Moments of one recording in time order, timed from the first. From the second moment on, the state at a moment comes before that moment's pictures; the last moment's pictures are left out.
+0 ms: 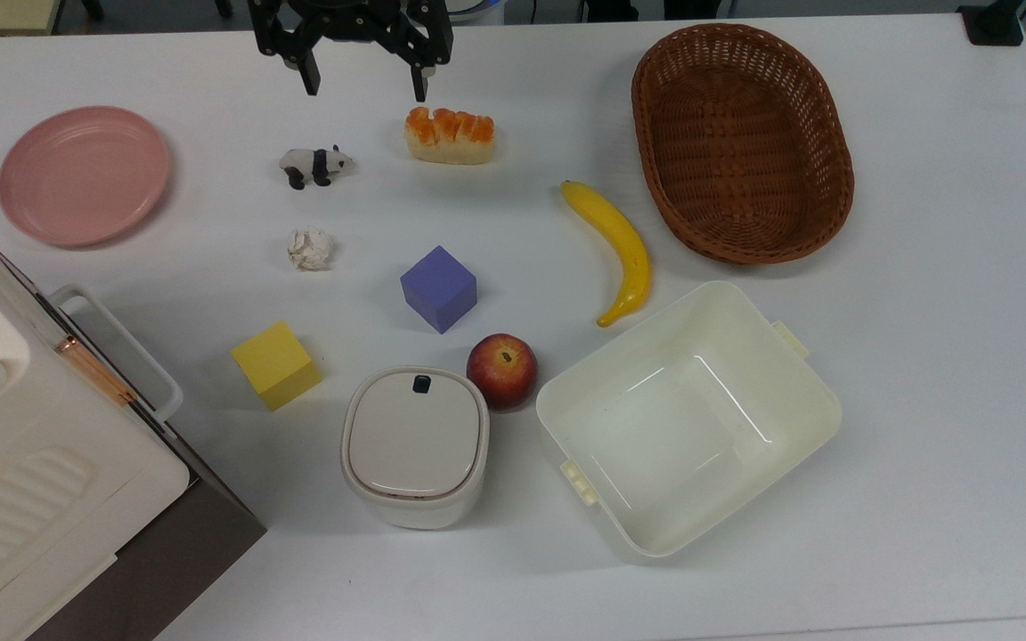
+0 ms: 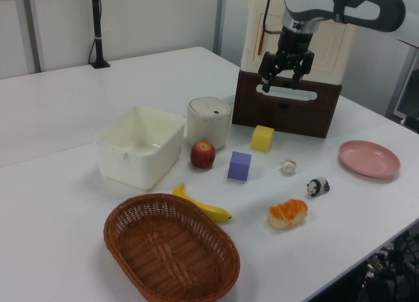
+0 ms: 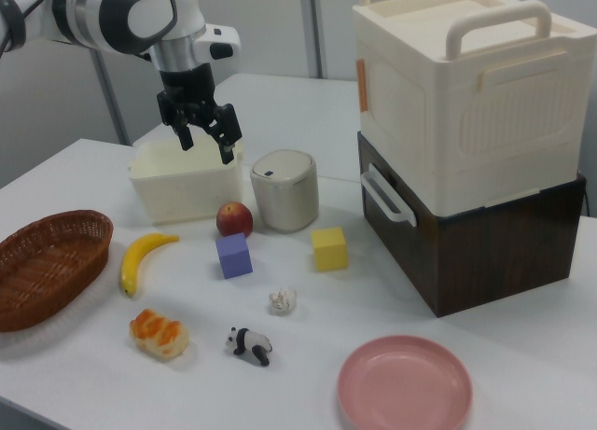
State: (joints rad) arm 0.08 0.06 -0.14 -1.60 0.04 1.74 0.02
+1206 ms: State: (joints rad) arm 0.06 0.03 -0.12 -1.67 0.05 1.74 -0.21
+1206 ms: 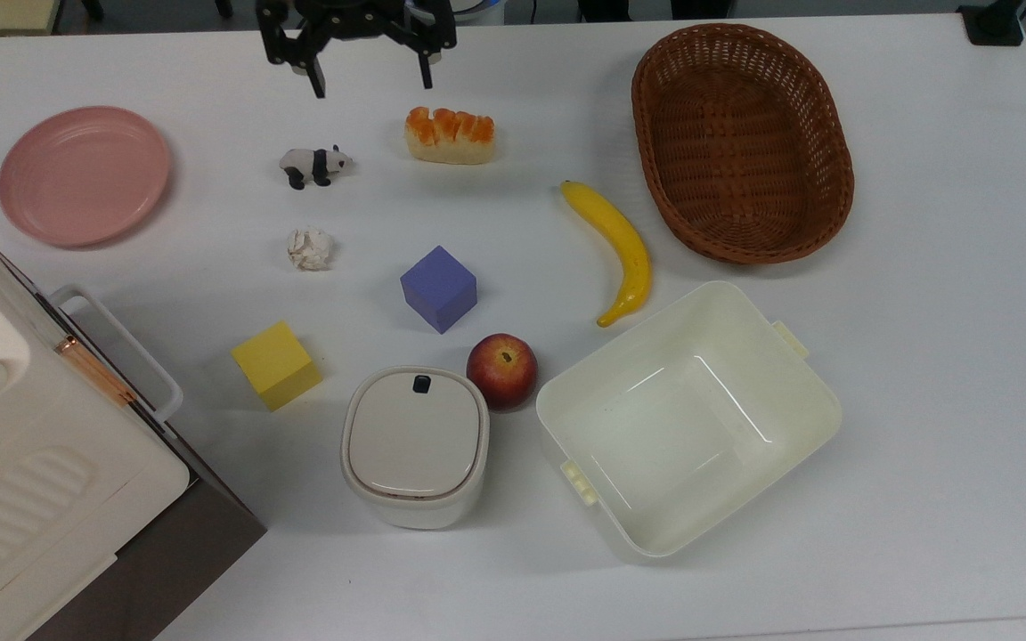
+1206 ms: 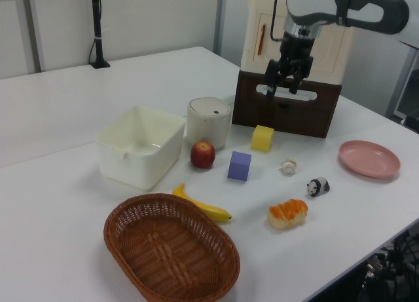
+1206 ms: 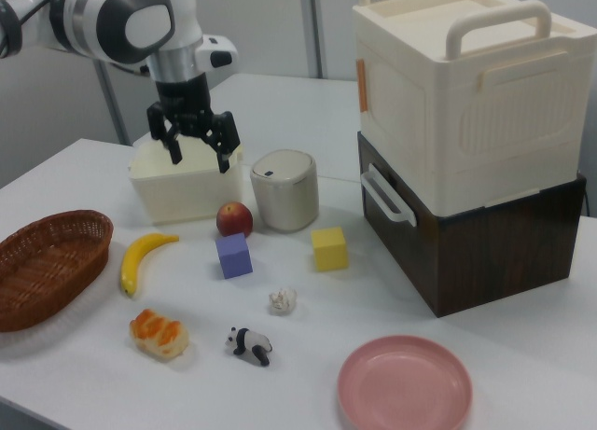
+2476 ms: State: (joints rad) arm 0.07 -0.12 -0.01 -2.33 -0.31 2.08 -1.13
